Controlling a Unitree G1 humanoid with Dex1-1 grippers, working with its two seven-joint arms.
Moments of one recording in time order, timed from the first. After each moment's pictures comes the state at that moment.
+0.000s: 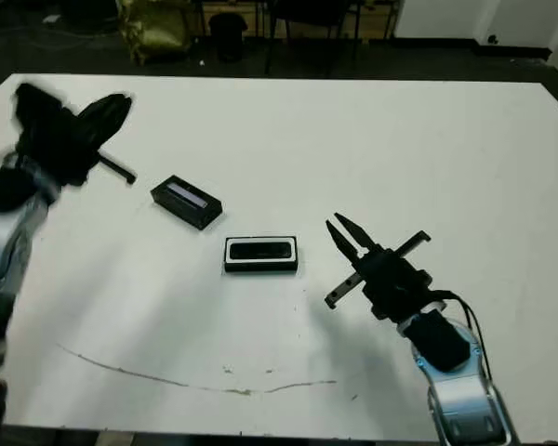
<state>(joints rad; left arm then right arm) -0.78 0.56 -0.08 0.30 -0.04 0.24 -0.59 0.05 -0.39 0.10 -0.28 -0.10 -0.10 0.39</state>
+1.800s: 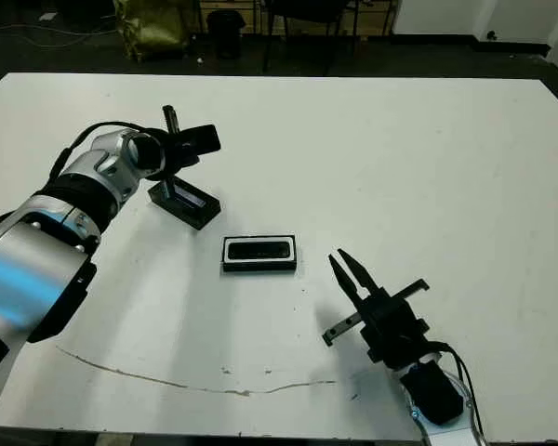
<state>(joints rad) -1.22 0.28 -0.43 1.36 0.55 -0.04 -0.54 0.24 -0.33 0.12 -0.27 -0.05 -0.23 0.30</state>
